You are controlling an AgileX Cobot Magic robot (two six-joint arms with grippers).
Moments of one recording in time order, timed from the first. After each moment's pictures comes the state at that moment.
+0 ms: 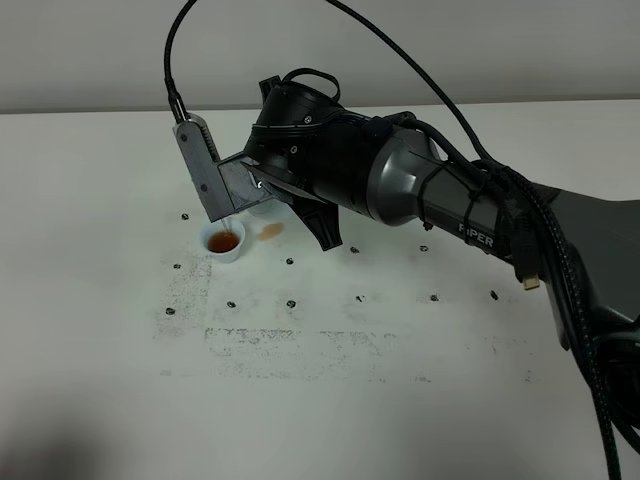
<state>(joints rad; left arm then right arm) 0.08 0.00 -0.46 -0.05 1.07 -0.06 0.82 2.18 -1.87 -0.60 0.93 -0.81</state>
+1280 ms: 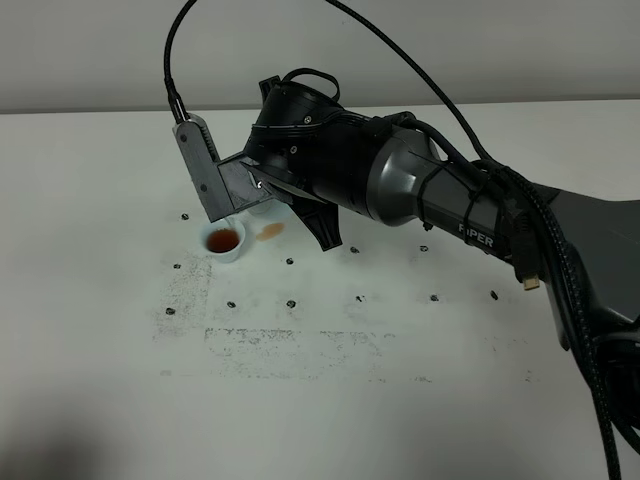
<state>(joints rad) 0.08 0.00 -0.46 -0.05 1.07 -0.06 0.82 2.18 -1.87 -0.60 0.93 -0.81</state>
